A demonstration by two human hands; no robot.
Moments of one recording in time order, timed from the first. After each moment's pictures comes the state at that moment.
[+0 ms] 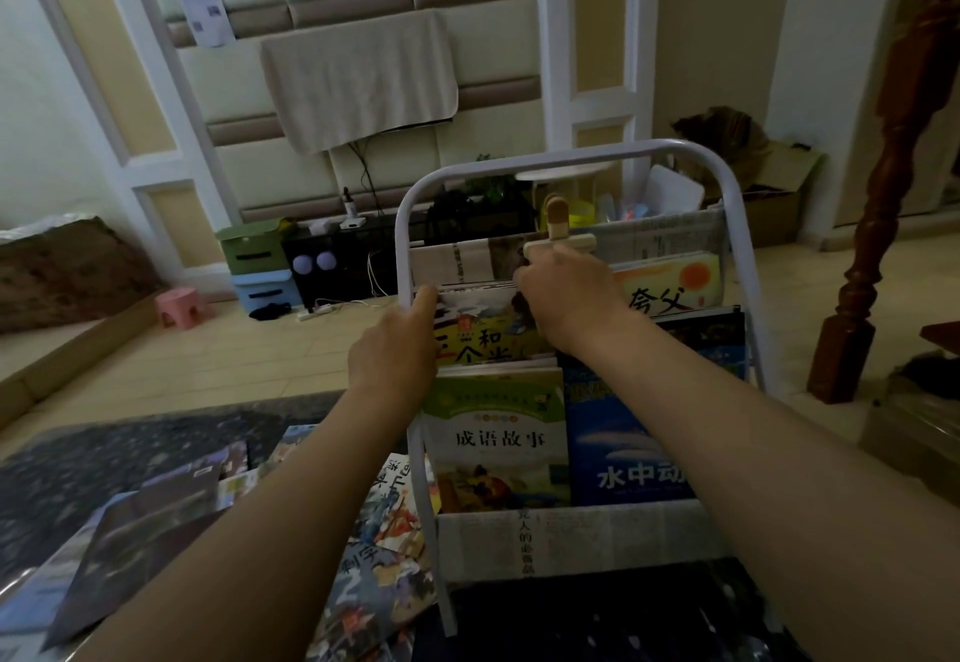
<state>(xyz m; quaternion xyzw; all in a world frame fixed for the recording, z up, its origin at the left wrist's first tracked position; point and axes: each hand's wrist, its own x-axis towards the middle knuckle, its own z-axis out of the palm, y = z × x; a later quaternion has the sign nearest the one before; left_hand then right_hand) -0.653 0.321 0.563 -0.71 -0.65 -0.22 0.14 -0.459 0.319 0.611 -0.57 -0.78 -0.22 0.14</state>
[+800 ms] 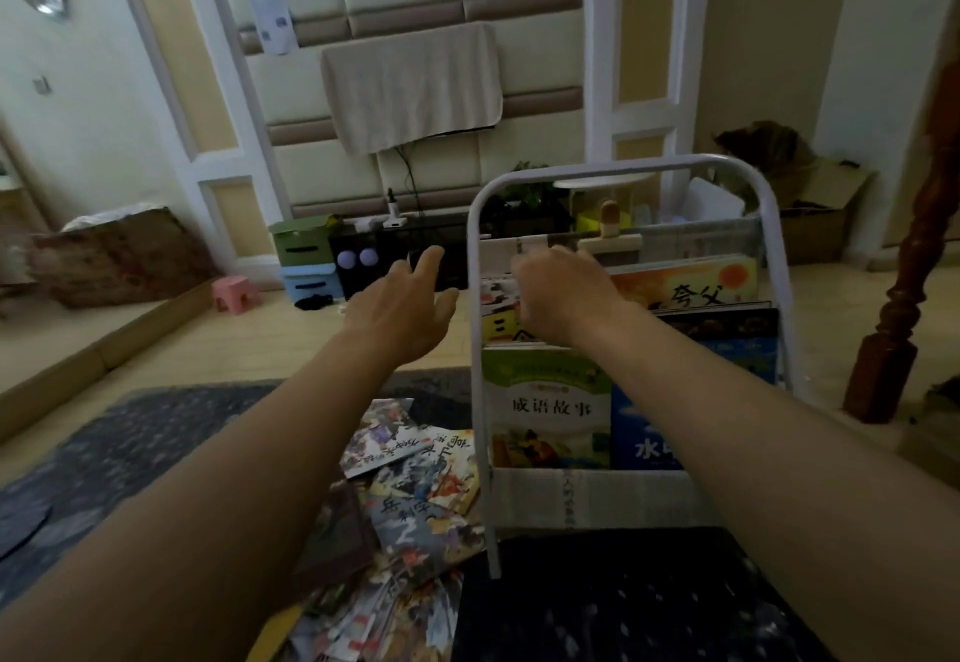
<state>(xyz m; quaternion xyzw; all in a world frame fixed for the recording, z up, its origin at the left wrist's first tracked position) -0.716 0.270 0.614 -0.72 -0.65 -0.19 0.14 -0.519 0.258 0.636 -0.53 -0.82 -0.15 0.17</state>
